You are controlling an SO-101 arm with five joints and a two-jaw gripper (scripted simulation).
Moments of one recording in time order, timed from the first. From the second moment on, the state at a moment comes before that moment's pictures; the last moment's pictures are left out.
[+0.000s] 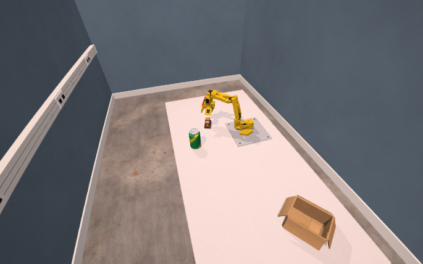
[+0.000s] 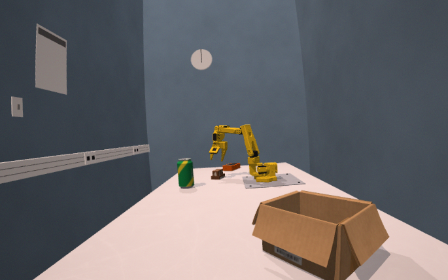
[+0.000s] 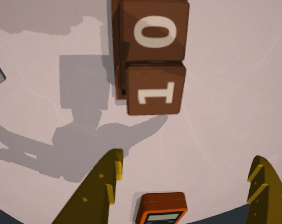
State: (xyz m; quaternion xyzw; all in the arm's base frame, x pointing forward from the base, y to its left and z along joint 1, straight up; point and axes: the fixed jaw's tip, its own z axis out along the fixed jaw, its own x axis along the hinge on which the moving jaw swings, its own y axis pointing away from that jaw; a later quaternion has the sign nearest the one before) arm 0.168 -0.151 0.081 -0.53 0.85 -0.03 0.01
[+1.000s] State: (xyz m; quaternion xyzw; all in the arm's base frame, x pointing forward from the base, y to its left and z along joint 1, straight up) arm 0.170 -0.081 0.113 -0.30 0.95 -0.06 0.06
